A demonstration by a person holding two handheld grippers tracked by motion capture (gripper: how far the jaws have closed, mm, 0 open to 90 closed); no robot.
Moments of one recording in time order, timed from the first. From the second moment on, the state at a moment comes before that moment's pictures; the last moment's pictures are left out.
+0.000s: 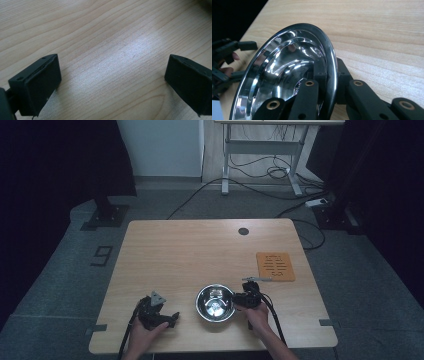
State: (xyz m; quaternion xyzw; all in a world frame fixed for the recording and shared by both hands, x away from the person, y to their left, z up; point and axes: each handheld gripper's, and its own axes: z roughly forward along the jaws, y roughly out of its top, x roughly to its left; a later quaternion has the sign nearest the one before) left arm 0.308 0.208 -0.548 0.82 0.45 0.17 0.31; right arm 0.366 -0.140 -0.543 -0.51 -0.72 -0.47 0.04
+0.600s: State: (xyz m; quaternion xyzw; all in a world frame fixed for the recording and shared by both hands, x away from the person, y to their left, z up) left arm 0.308 0.208 -0.548 0.82 0.45 0.17 0.31; right arm 0.367 -0.160 -0.533 -0.52 -0.69 -0.50 0.03
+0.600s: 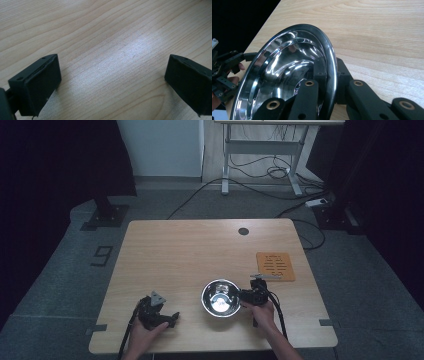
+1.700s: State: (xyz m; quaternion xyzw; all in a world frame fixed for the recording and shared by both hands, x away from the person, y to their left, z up) left arm 0.308 0.208 -0.548 0.82 0.45 0.17 0.31; right arm 0.369 -0.189 -0.510 -0.53 -0.67 -0.52 -0.02
